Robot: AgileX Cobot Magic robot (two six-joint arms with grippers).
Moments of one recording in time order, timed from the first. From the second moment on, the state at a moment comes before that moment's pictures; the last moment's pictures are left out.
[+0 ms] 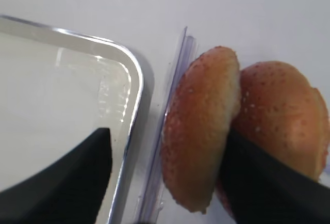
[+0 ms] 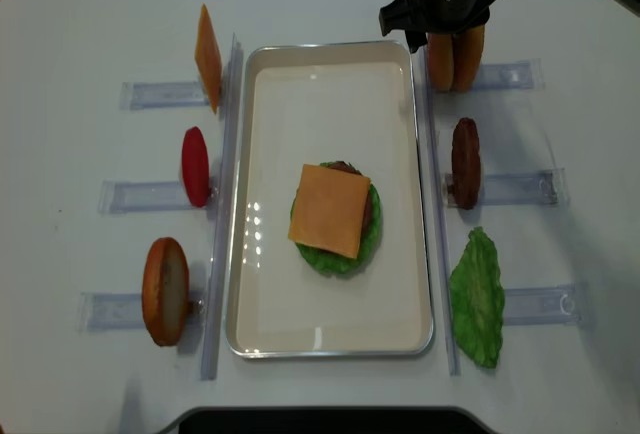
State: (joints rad) left arm 0.01 -0.01 -0.48 0.08 1.11 -0.05; right arm 0.45 2.07 -1.68 -0.10 0.90 0.22
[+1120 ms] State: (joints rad) left arm 0.01 -0.01 -0.48 0.08 1.11 -0.05; right arm 0.45 1.99 -1.84 -0.04 1.14 0.18
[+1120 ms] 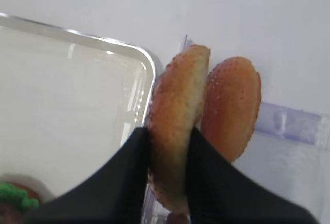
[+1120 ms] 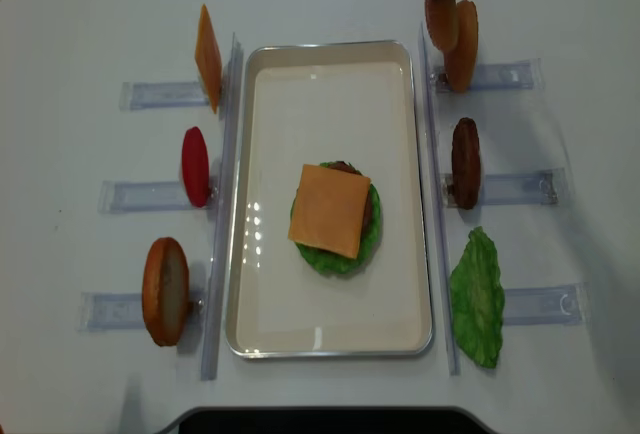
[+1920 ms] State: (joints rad) left arm 0.01 -0.01 -0.48 0.08 1.11 -0.05; right arm 0.77 1.73 -1.52 -0.01 1.19 0.42
